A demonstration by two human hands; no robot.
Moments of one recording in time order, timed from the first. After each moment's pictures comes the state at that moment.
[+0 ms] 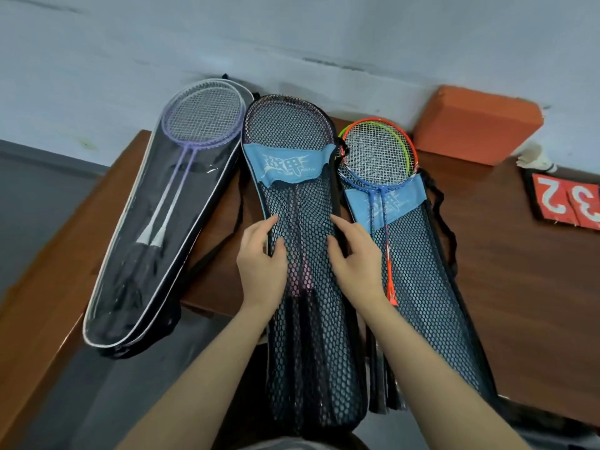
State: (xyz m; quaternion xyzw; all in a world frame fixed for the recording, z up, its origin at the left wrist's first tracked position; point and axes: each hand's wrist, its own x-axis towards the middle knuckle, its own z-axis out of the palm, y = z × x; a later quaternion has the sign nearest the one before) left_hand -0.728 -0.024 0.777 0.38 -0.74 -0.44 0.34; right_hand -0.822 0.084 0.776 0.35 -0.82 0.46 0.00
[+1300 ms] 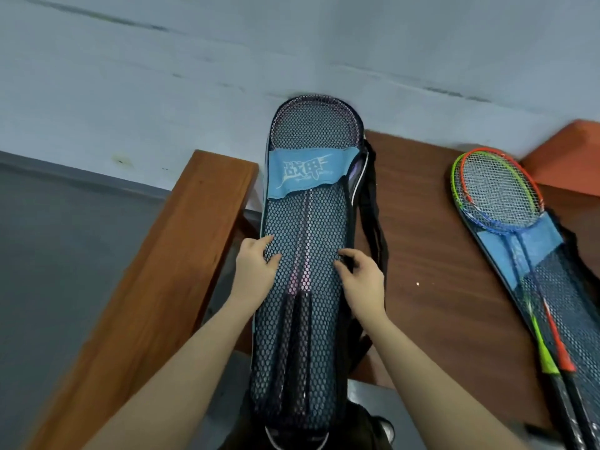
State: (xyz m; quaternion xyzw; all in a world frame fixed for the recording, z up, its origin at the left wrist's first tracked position) left_hand -0.638 -0.371 0.721 0.35 -0.84 -0.41 0.12; right_hand -0.735 -0.207 0.713 0.13 -0.90 0.39 -0.16
